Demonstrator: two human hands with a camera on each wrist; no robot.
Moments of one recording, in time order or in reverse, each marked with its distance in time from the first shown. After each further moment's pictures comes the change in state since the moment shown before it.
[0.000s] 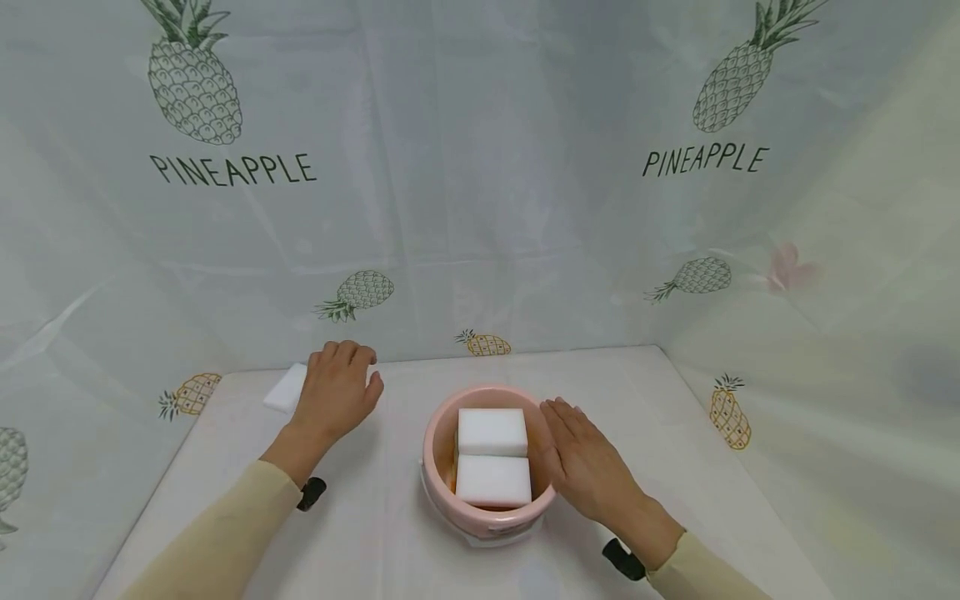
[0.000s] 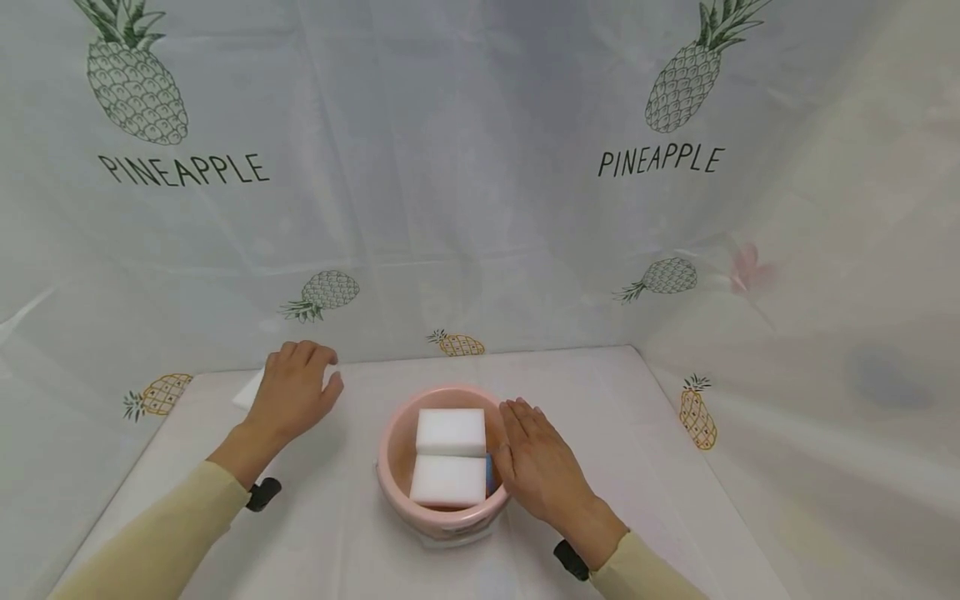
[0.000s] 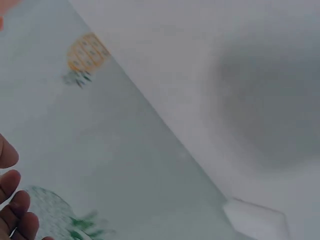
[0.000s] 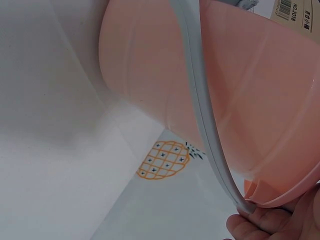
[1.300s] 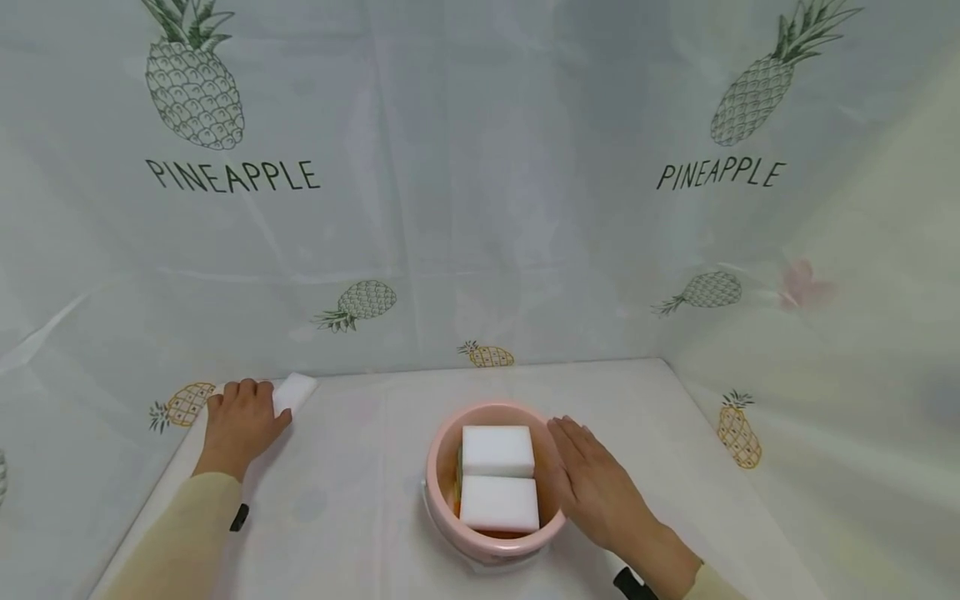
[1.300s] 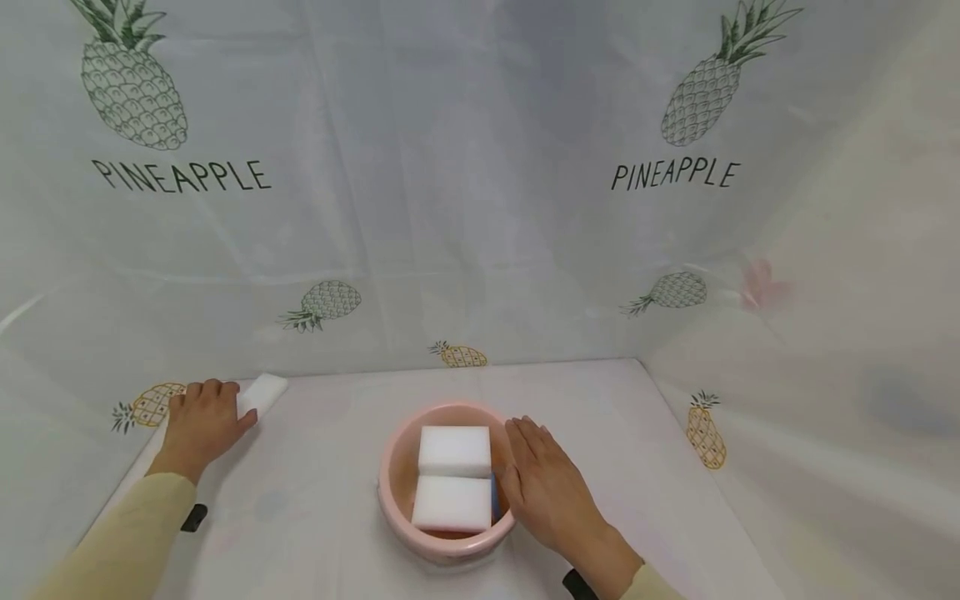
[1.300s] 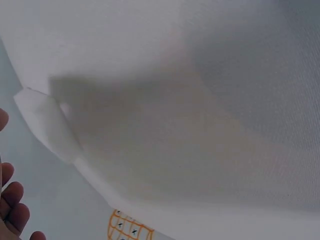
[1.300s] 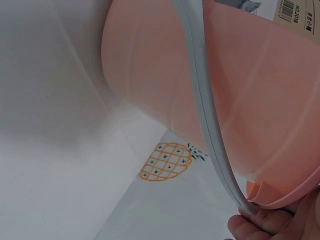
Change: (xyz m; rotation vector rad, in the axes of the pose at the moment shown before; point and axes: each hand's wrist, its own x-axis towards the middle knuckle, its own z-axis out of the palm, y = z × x) left_hand -0.064 -0.167 0.042 0.175 -0.258 -0.300; right_hand 0.000 -0.001 0.003 -0.002 0.017 0.007
